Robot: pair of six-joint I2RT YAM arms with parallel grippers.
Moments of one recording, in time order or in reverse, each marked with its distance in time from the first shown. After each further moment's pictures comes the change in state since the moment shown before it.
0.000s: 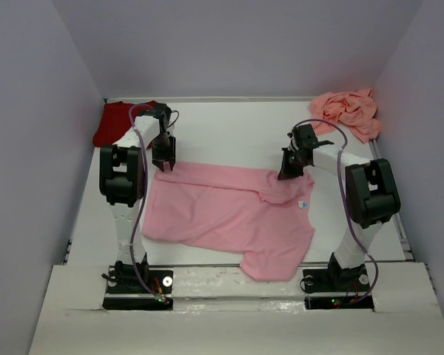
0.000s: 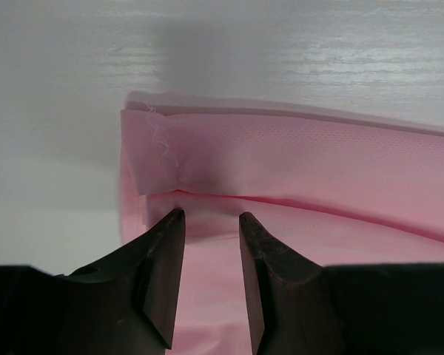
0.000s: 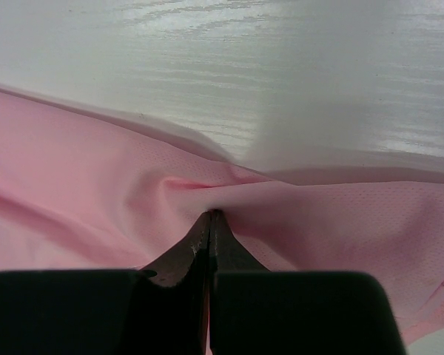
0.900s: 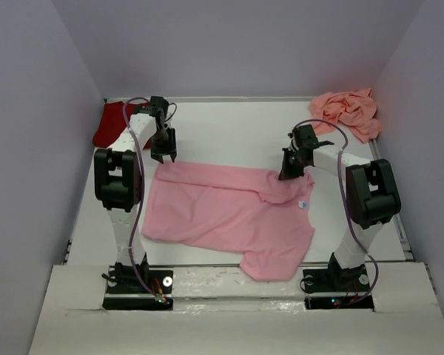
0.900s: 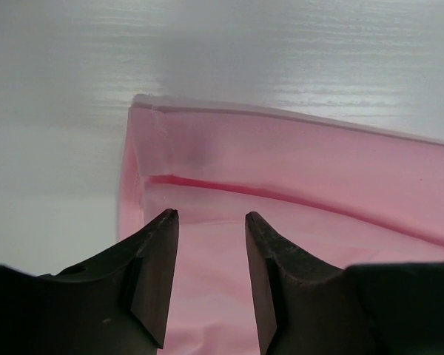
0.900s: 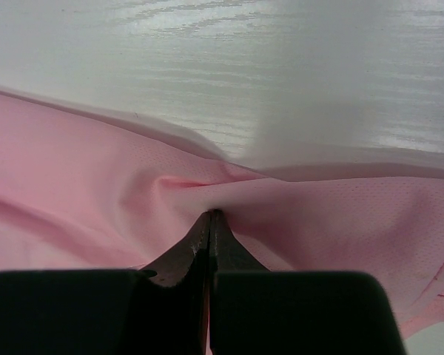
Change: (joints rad) left arm 0.000 -0.090 0.000 0.037 0.013 -0.054; right arm 0.000 -0.006 -0.006 0.000 0.015 -0.001
